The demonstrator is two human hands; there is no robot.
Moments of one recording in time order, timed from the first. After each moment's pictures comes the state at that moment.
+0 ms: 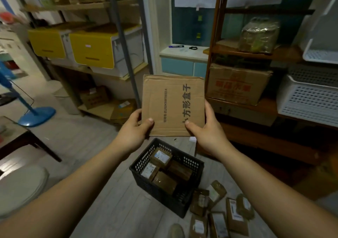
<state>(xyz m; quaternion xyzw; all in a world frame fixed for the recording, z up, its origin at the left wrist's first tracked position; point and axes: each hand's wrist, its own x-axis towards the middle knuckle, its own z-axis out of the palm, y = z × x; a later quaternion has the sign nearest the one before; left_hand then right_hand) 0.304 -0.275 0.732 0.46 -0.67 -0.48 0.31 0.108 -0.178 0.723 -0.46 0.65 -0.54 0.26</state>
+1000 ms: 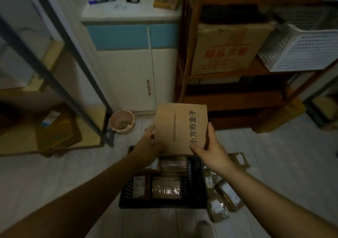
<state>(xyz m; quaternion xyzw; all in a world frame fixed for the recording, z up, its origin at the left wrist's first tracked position) 0.200 -0.590 0.539 0.25 -0.75 -0.62 0.00 0.097 -0.396 0.542 -0.21 0.82 -0.48 0.25</state>
